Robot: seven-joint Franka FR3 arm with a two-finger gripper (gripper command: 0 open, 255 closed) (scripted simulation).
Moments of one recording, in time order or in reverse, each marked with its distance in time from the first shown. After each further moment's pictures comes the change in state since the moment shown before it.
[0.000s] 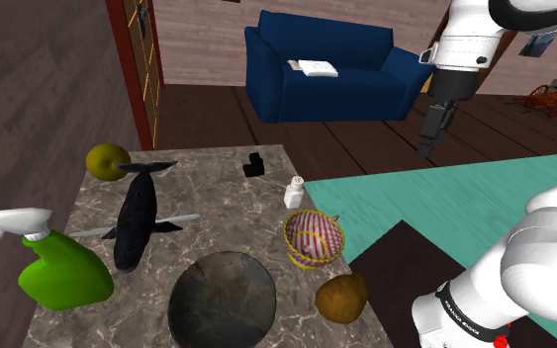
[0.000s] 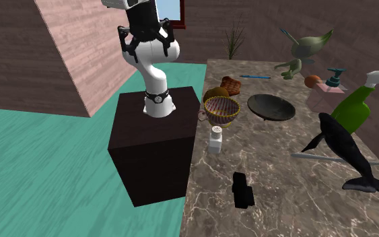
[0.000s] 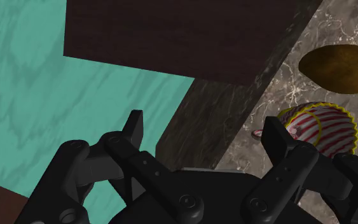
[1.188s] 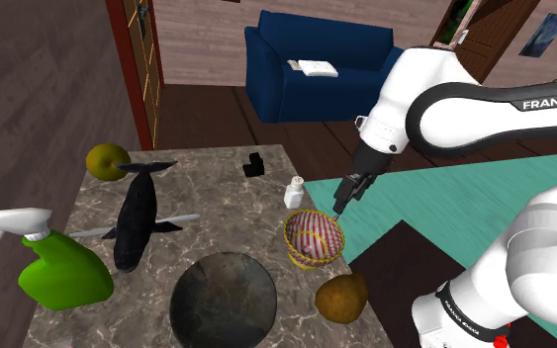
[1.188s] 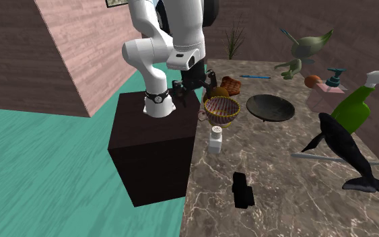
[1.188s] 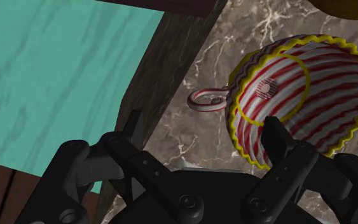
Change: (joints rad) arm 0.139 0.103 0.213 -0.356 0.270 0.701 0.167
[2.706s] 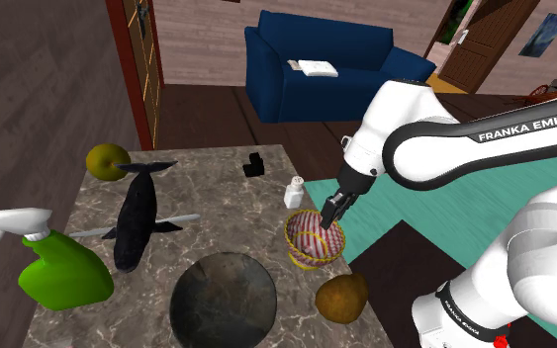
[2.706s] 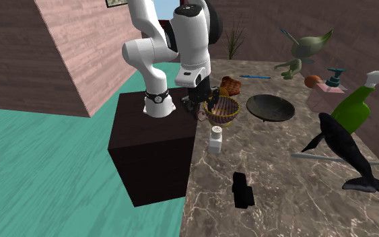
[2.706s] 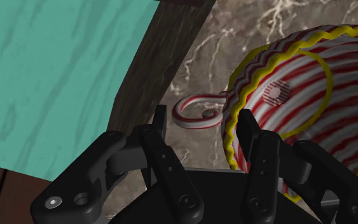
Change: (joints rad) arm 0.035 0.126 0.045 -0.058 0.061 0.217 0.001
